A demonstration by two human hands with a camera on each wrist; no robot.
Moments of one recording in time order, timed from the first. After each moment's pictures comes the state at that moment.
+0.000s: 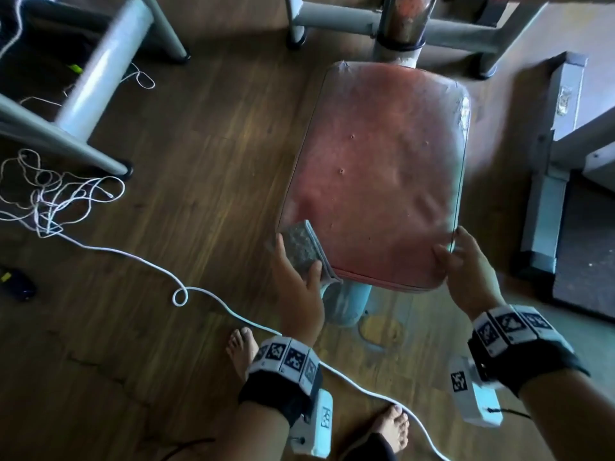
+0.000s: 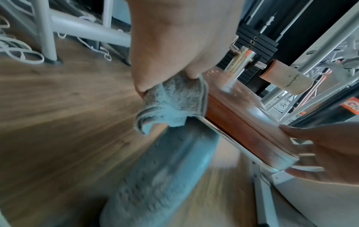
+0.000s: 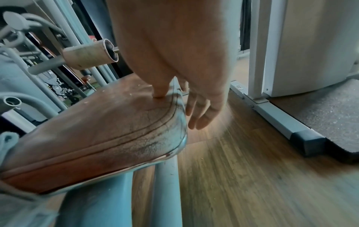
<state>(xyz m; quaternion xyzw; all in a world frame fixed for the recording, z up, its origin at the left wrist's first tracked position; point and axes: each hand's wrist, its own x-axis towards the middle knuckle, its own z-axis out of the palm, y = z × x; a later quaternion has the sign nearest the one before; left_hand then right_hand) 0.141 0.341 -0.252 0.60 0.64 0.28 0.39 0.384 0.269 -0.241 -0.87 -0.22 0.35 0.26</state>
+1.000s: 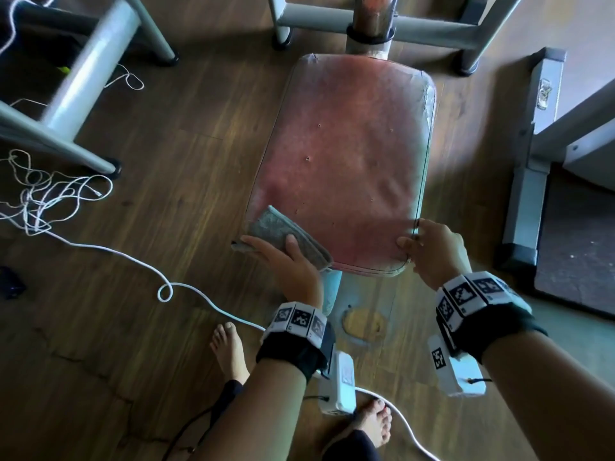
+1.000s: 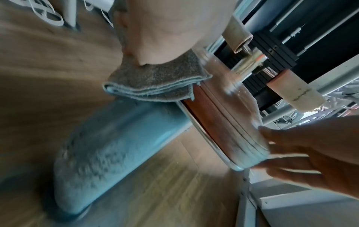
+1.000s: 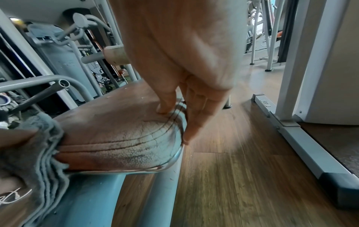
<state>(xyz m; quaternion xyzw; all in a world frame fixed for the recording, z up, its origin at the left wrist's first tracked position) 0.202 0.332 -0.278 0.49 0.73 0.36 0.32 0.401 0.272 -0.227 -0.87 -0.30 0.34 0.18</state>
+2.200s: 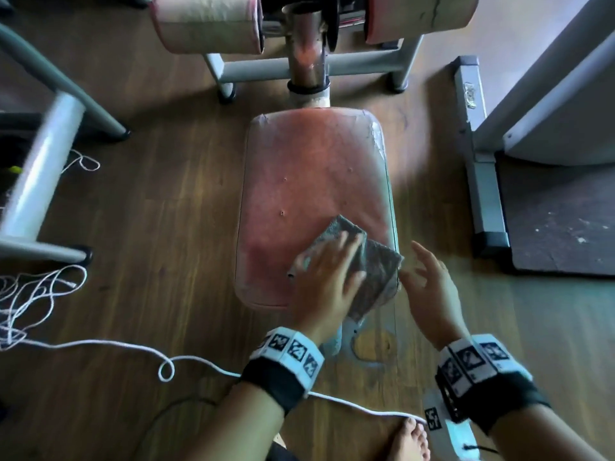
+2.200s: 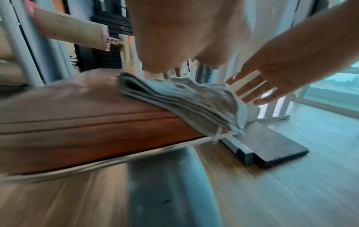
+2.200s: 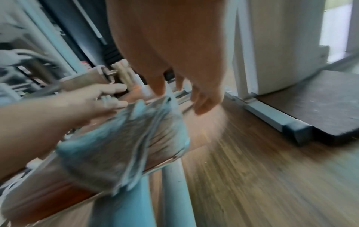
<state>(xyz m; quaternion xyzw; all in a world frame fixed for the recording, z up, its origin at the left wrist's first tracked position) 0.224 0.371 -0.208 0.92 0.30 0.05 0.25 0.360 0.244 -0.208 -0.87 -0.17 0.27 0.36</state>
